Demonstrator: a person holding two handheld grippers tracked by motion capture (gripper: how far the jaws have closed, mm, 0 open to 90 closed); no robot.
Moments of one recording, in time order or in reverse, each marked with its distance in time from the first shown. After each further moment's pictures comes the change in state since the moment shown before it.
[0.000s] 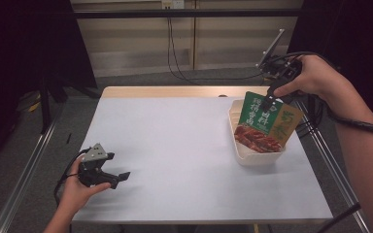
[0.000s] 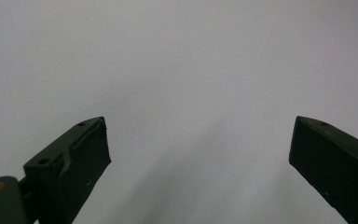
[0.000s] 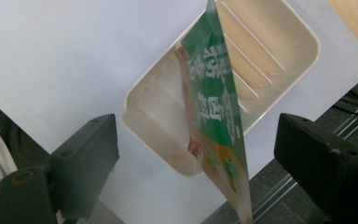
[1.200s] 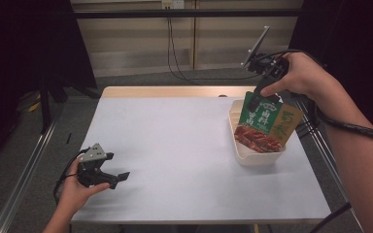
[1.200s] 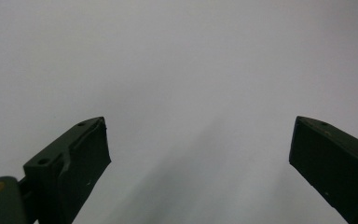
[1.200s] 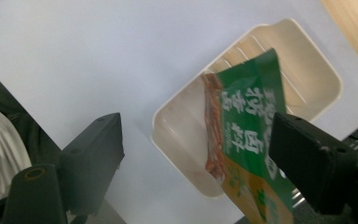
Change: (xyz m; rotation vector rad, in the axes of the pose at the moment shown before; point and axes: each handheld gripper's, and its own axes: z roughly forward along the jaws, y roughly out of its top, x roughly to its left) left arm 0.000 0.001 -0.003 -0.013 -0.010 -0.004; right arm 0.034 0.022 -0.007 -0.038 0.032 -0.081
